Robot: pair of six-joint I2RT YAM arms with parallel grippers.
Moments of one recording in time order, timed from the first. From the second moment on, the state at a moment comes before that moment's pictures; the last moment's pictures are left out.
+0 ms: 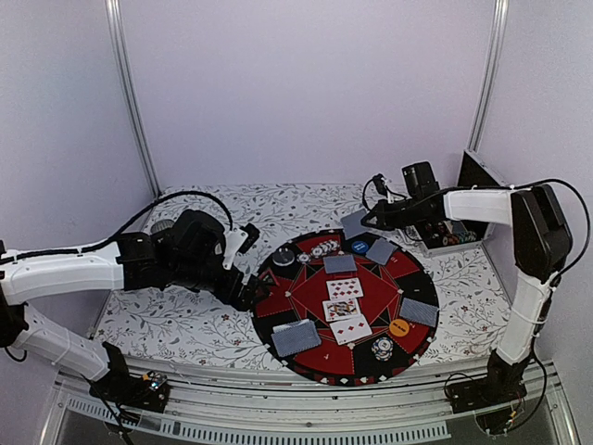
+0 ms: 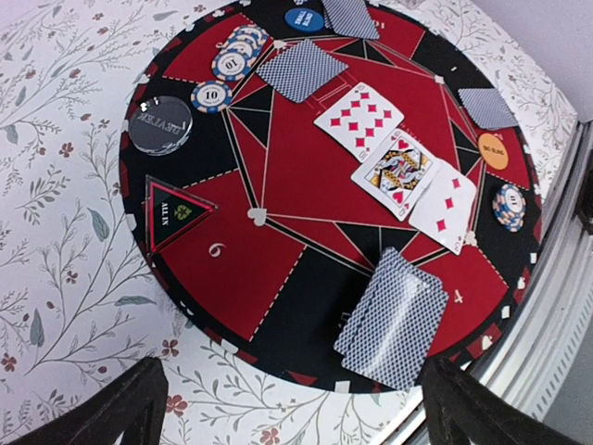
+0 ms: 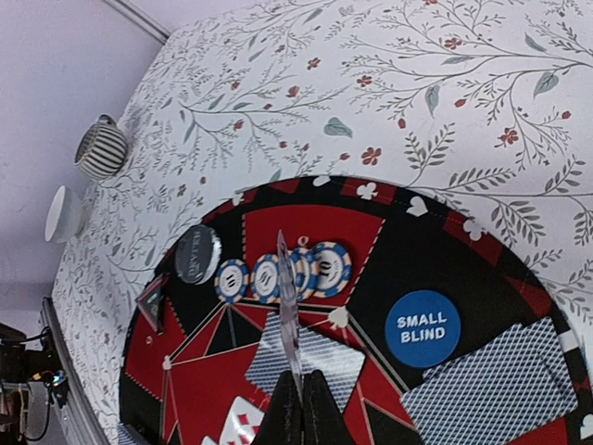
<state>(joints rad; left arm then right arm) -0.92 1.25 0.88 -0.41 -0.02 -0.27 0.37 1.87 1.30 -0.17 -0.52 0.27</state>
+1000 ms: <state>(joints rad) -0.85 1.31 0.86 -0.40 -0.02 -0.22 0.38 2.08 1.39 -0.30 -0.56 0.10</state>
